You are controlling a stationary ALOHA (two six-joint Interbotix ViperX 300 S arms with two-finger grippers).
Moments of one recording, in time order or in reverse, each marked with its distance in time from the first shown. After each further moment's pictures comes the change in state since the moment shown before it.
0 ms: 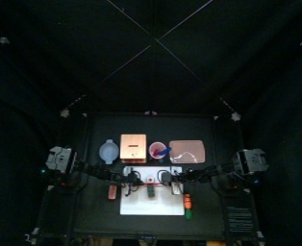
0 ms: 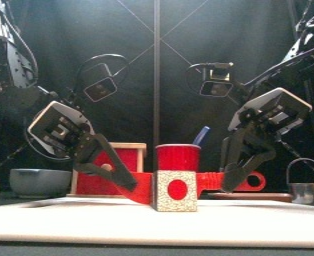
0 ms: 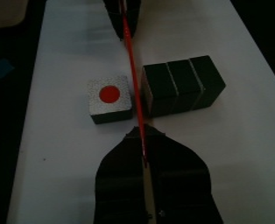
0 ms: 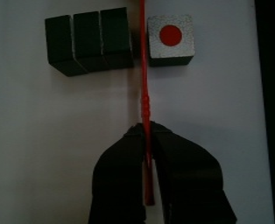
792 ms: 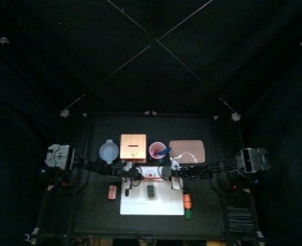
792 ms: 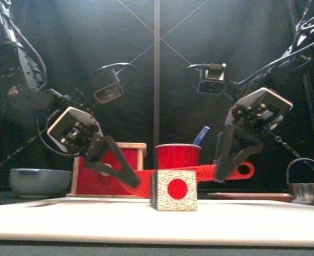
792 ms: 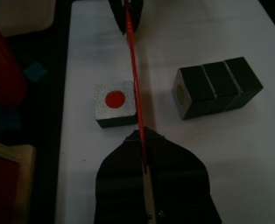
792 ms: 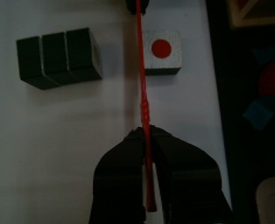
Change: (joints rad) left arm 0.104 -0.071 -0.014 0.101 0.028 0.017; right arm -0.075 -0.072 0.000 -0.034 0.012 -0.003
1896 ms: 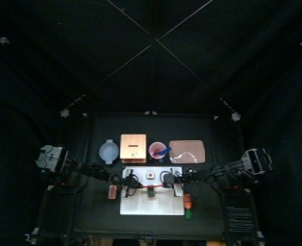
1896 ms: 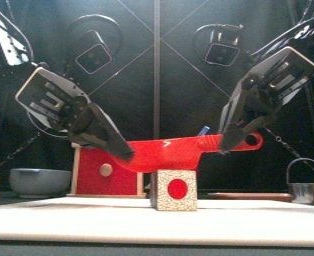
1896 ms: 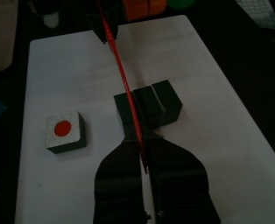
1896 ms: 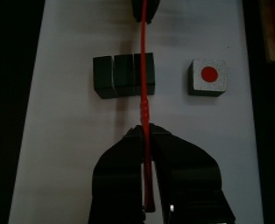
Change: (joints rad) left arm -0.143 -0.071 0.021 0.002 0.003 -0.008; right arm 0.110 -0.054 -0.003 0.023 0.003 0.002
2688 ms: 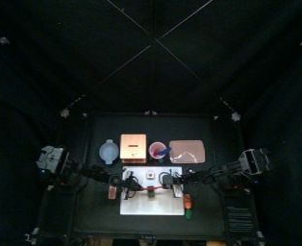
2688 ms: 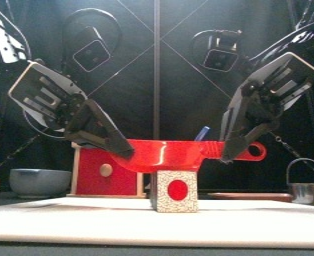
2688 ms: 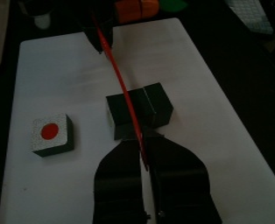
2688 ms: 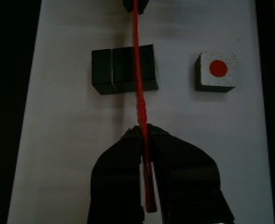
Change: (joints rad) left arm -0.038 0.037 -0.008 -0.034 -0.005 -0.006; right arm 0.002 0.040 -0.008 0.012 -0.002 0.000
